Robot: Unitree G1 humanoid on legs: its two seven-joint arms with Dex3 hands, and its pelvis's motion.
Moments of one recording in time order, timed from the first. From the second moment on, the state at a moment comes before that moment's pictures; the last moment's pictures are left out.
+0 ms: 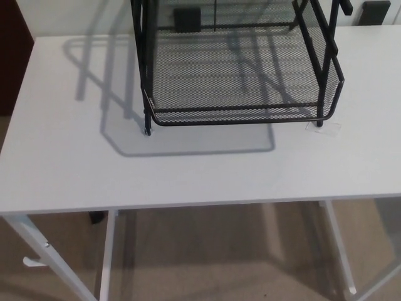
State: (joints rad) left_arm 0.21 0.36 0.09 1.23 -0.02 -0.36 -0.24; right_arm 0.88 -0.17 -0.02 0.08 0.05 -0.70 0.11
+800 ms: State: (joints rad) left_arm 0.17 0.36 0.09 1.19 -0.02 -0.36 -0.24; right_arm 0.85 -0.16 -0.01 0.04 0.07 -0.66 0.12
